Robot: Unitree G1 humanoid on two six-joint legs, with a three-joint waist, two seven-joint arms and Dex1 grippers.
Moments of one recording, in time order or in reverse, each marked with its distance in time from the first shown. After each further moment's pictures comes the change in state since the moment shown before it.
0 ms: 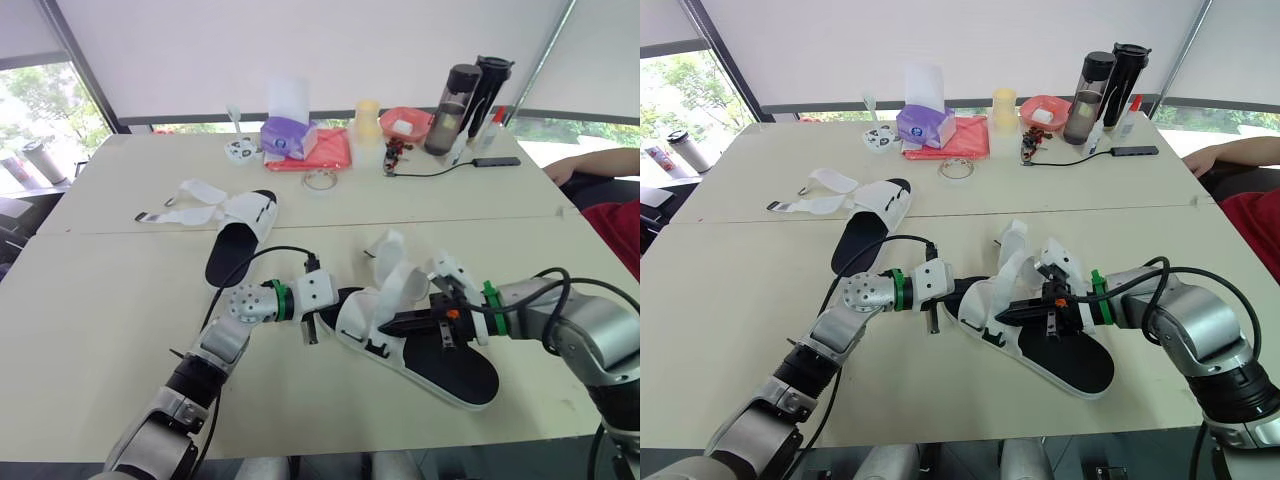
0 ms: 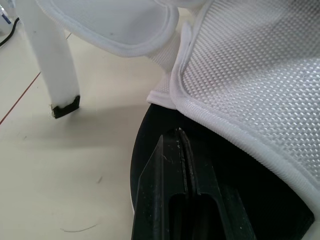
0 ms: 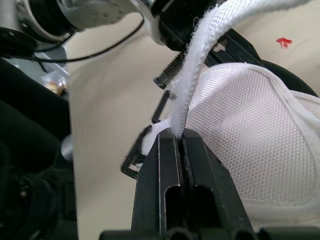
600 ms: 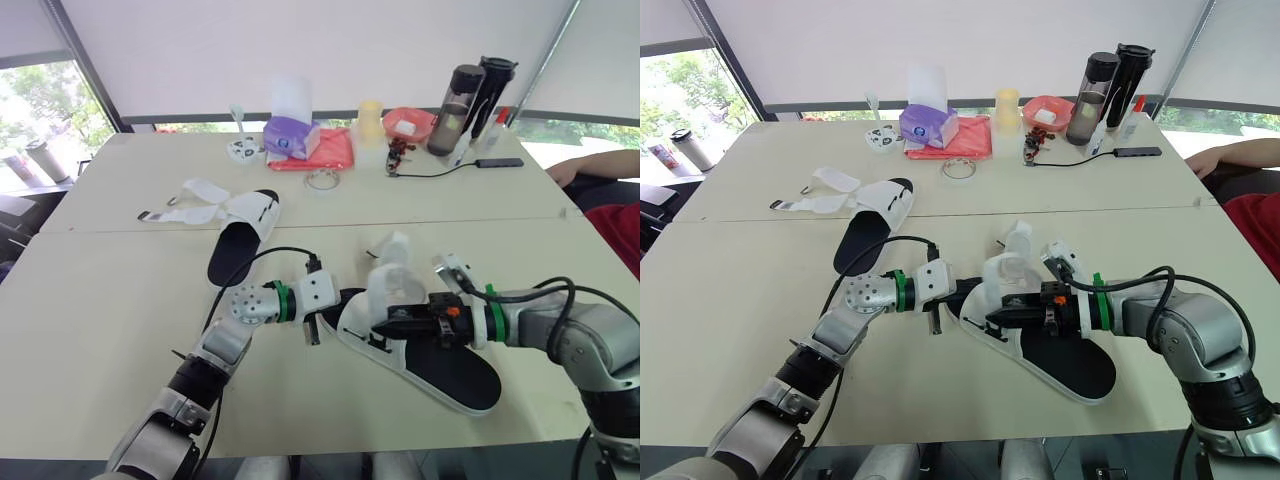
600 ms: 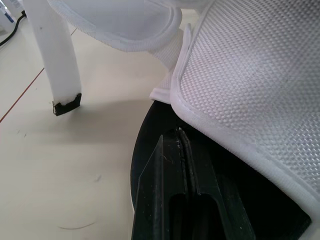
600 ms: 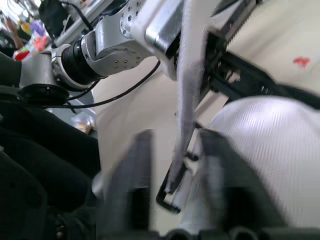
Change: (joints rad) left arm 0.004 -0.009 0.000 -0.001 0.000 0.005 0.008; right arm 0.071 0.095 -0.140 -0.018 0.185 0.140 -0.086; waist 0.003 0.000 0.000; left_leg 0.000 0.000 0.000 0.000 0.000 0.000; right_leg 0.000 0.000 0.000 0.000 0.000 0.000
